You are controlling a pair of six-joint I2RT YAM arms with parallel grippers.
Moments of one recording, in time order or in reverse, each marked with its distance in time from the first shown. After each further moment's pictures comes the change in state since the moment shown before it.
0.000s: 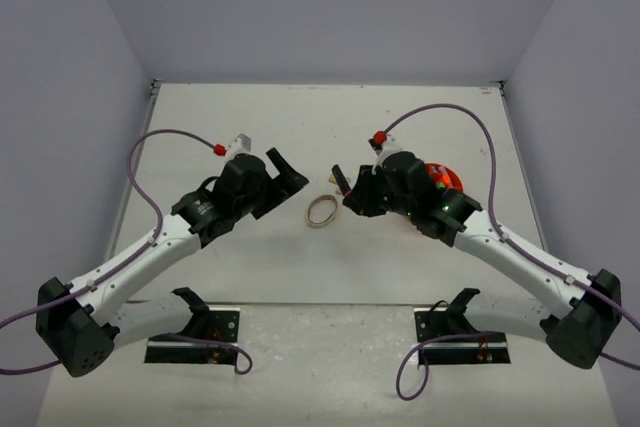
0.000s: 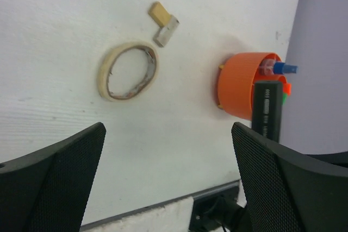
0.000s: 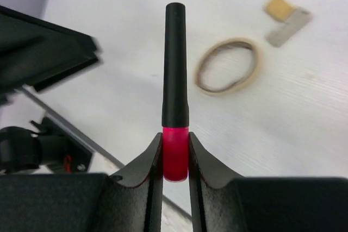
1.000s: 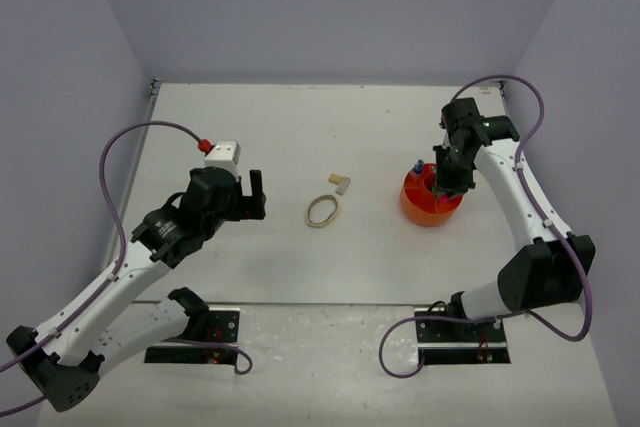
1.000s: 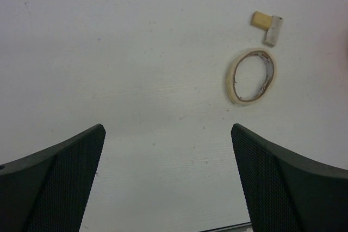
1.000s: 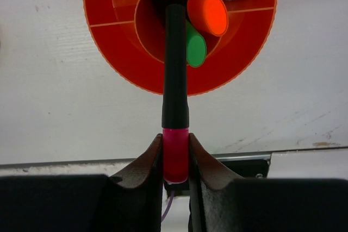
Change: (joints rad) left arm 0.036 -0.231 -0.023 -0.230 -0.168 0.649; right arm -0.587 0.332 0.422 -0.802 0.052 -0.322
